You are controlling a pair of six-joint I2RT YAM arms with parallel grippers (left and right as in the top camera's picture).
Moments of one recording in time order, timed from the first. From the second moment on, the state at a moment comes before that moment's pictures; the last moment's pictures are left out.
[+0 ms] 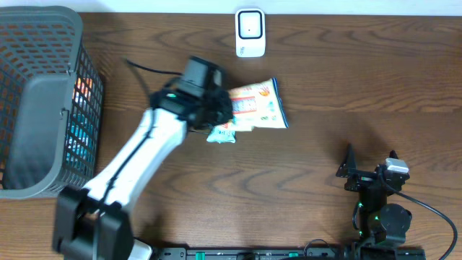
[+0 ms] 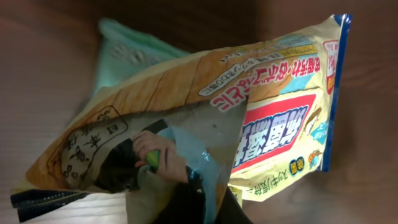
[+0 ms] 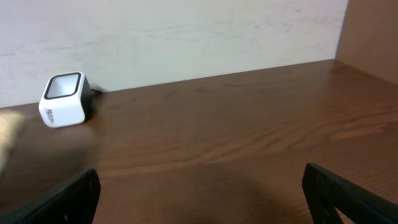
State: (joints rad) left arm -0.43 1.63 1.26 -0.70 0.29 -0.68; right arm -0.11 0.02 0.01 -0.07 0.01 0.11
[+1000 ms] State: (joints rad) left arm -0.73 1.80 1.26 -0.63 0.03 -1.01; right arm -0.11 0.02 0.01 -0.07 0.01 0.11
